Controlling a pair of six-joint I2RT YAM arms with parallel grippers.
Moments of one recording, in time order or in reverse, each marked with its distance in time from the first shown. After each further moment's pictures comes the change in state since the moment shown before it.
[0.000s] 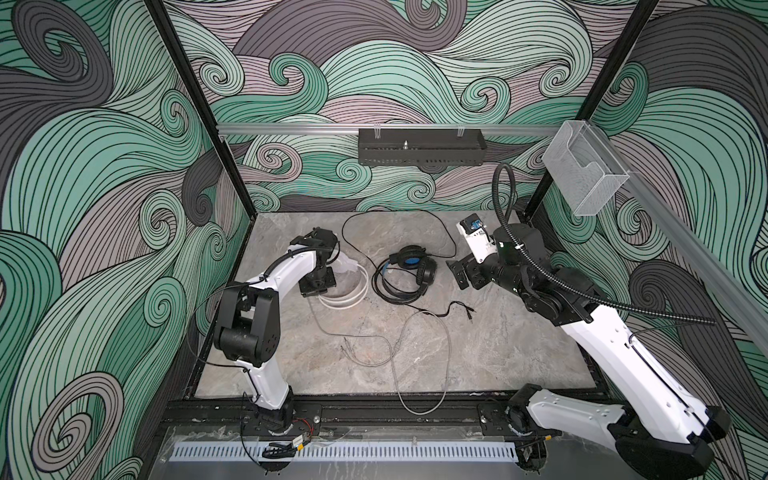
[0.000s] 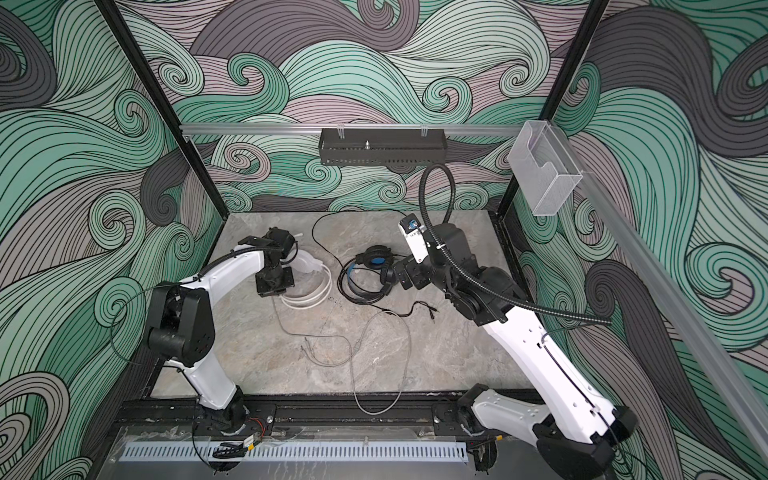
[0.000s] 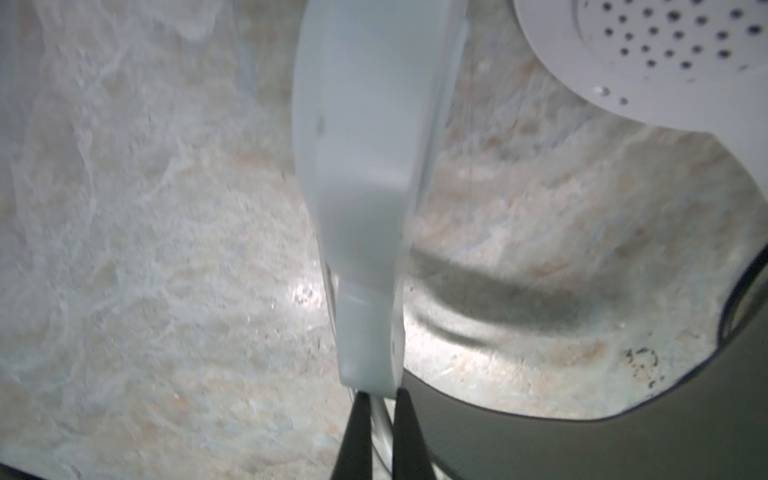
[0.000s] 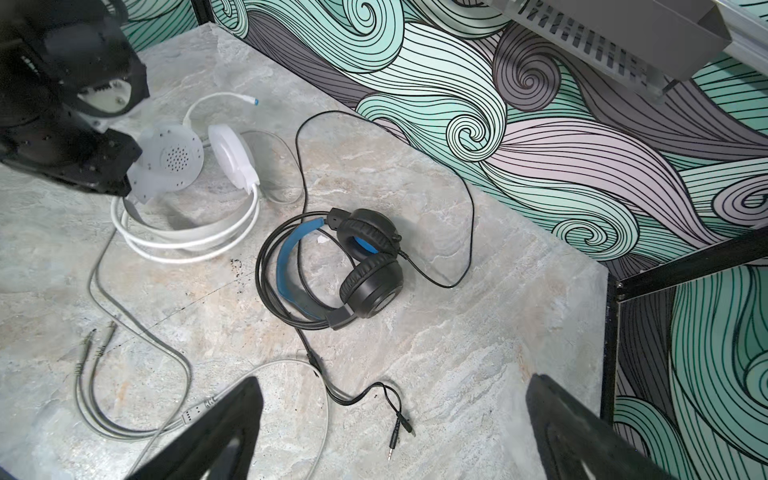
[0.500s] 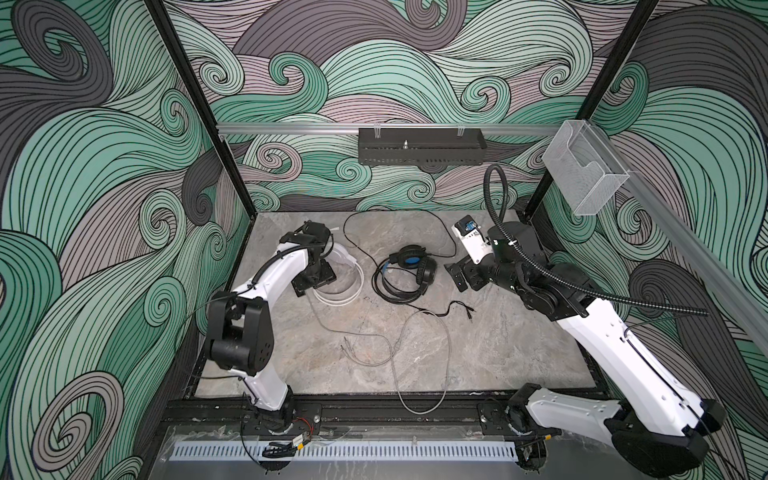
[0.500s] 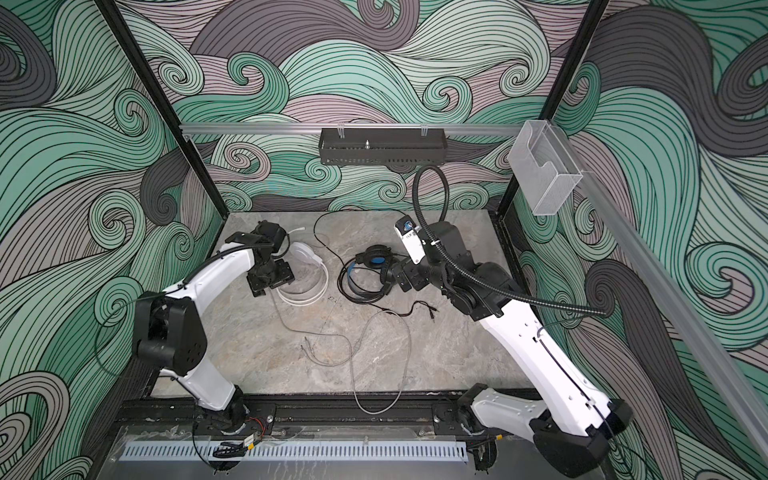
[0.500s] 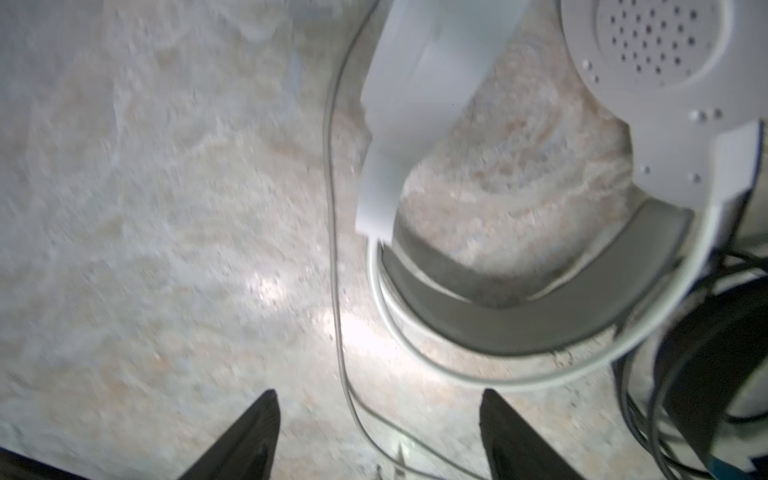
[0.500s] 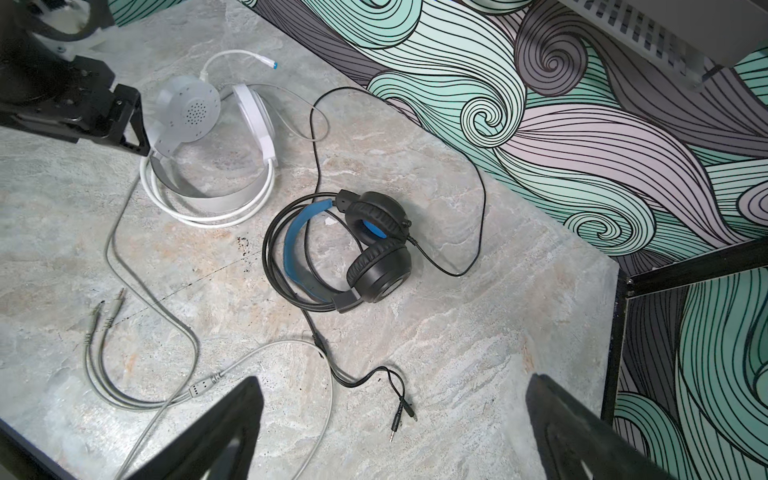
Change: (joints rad) left arm -0.034 -0.176 -0.080 -0.019 0.067 -0.296; right arm 0.007 0.029 0.029 -0.053 -0.039 -0.006
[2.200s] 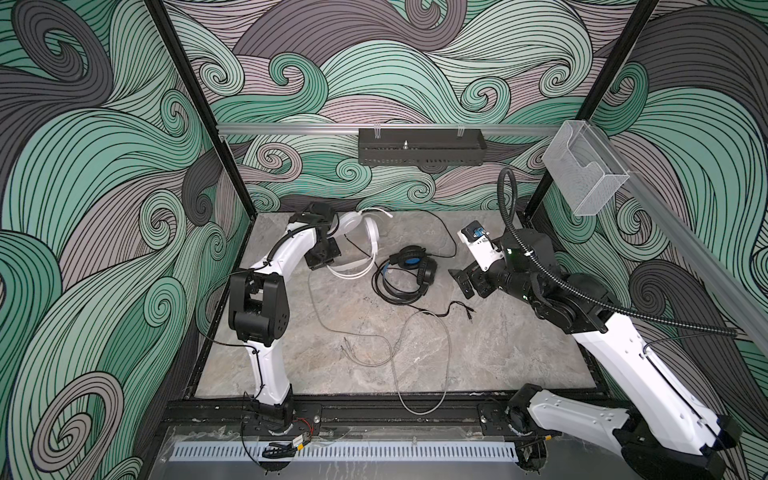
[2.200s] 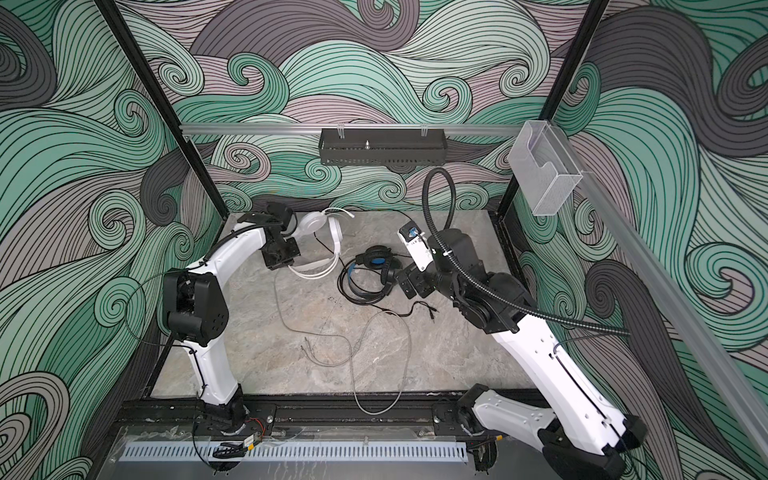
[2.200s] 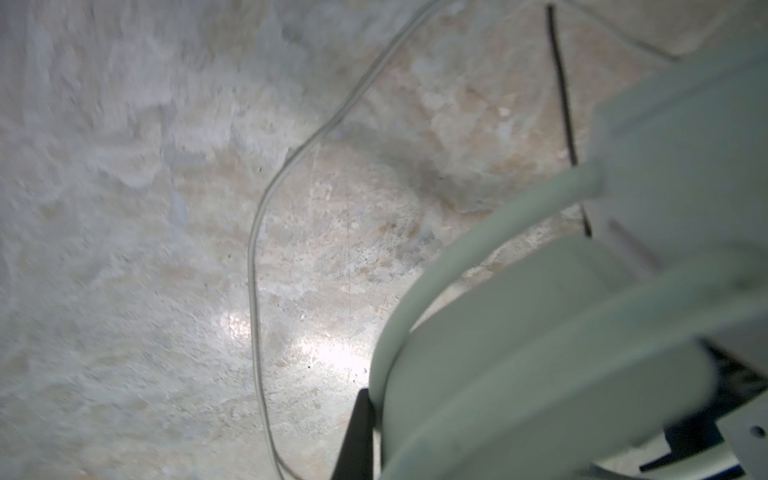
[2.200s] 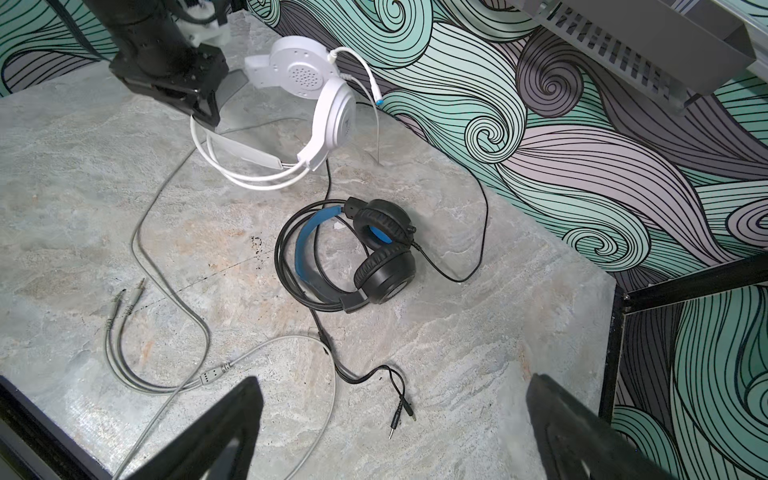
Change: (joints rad) left arm 0.040 0.310 0.423 -0.040 0.053 0.290; right arm 0.022 -0.073 -0.014 -0.014 -0.003 -0.026
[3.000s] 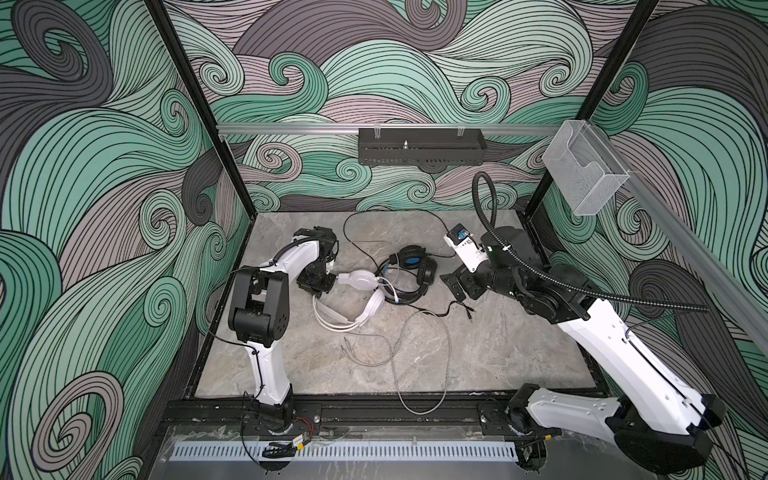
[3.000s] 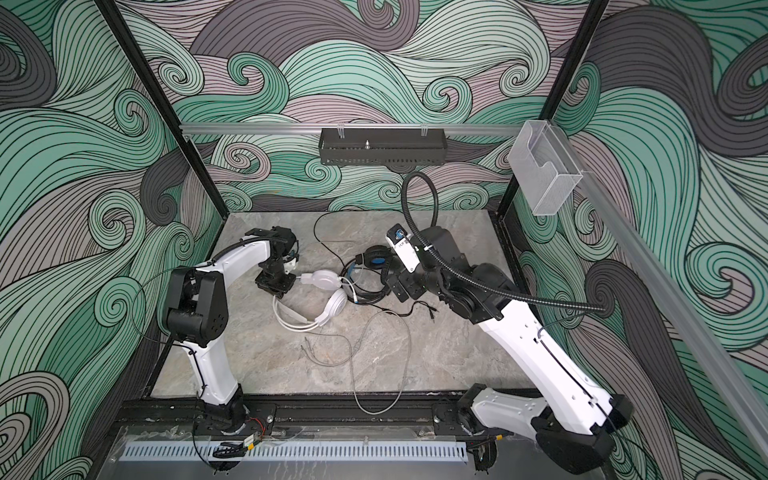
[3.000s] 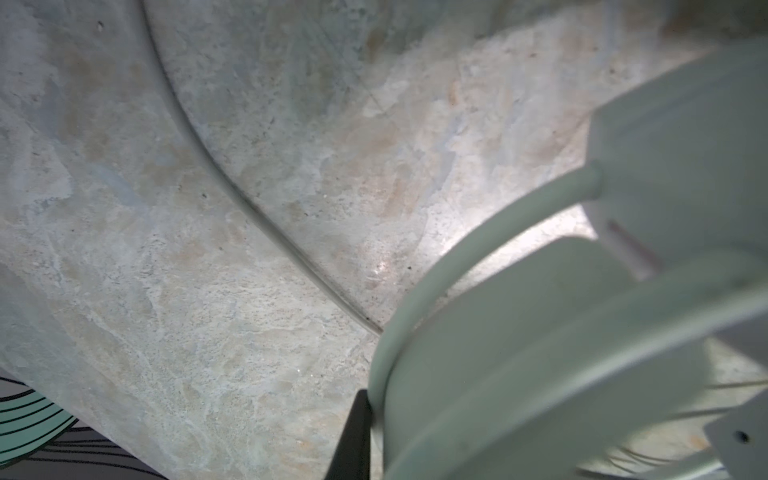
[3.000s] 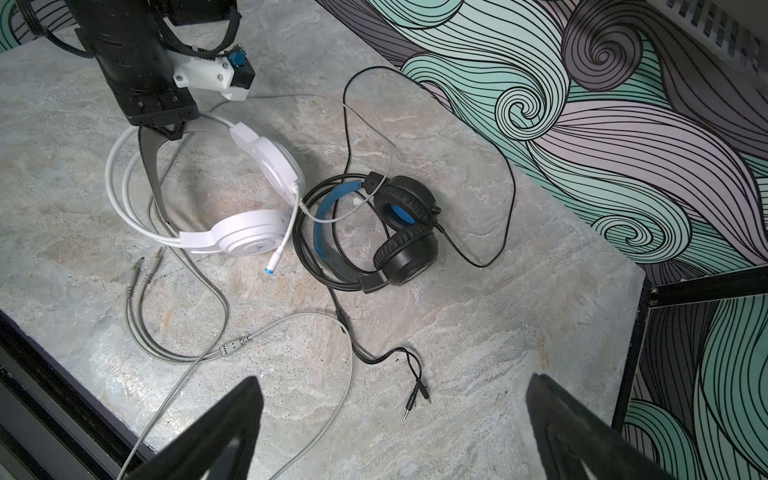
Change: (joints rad) left arm -0.006 -0.008 -0.264 -0.068 -0.079 0.620; right arm 0.050 0.082 0.045 -0.068 0.002 0.023
